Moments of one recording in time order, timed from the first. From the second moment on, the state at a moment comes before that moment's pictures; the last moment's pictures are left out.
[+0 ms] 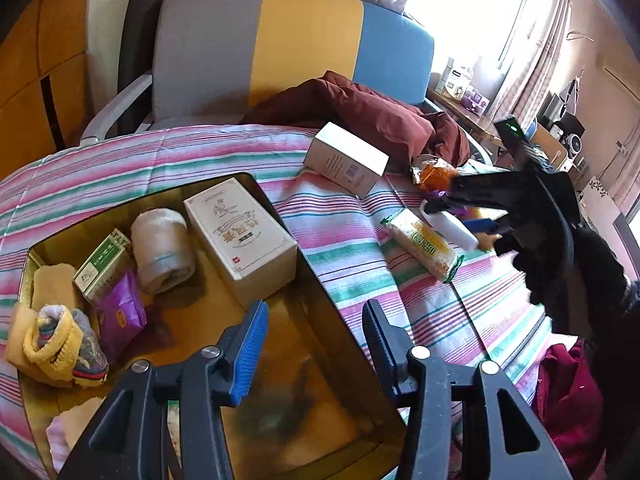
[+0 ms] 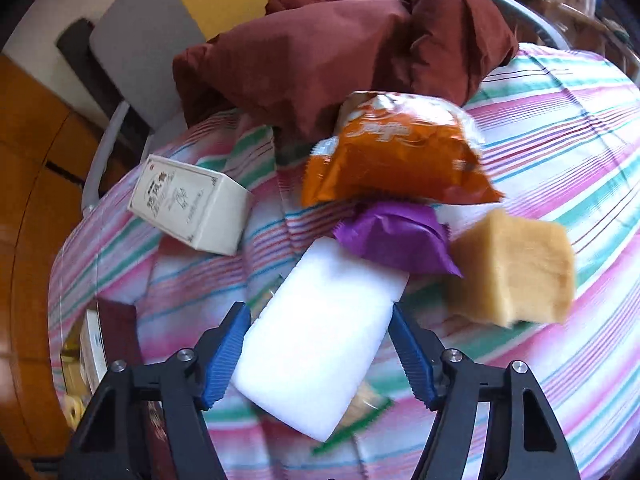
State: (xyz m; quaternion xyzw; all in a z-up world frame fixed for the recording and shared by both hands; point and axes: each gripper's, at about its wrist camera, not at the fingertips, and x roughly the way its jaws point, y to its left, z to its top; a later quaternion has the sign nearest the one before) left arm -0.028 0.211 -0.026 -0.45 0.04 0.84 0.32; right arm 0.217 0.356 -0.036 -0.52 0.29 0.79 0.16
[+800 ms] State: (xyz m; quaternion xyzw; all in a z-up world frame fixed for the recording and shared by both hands) left arm -0.071 0.385 -0.071 -0.55 0.01 0.76 0.34; right arm 0.293 0.388 0.022 -0.40 0.25 0.87 0.15
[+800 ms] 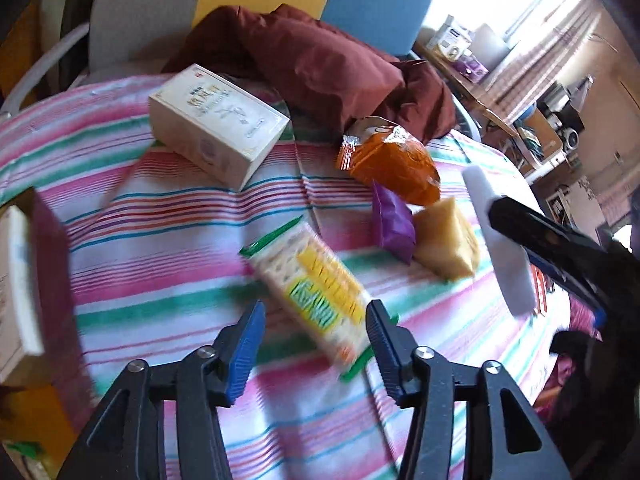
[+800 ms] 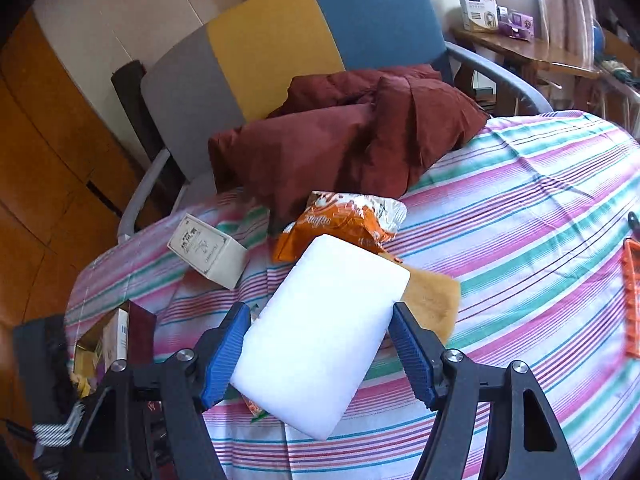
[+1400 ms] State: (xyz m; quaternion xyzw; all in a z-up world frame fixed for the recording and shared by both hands) left arm -0.072 0.438 -0.096 -0.55 0.12 0.78 0.28; right arm 0.293 0.385 0.041 -0.35 0.24 0.90 0.12
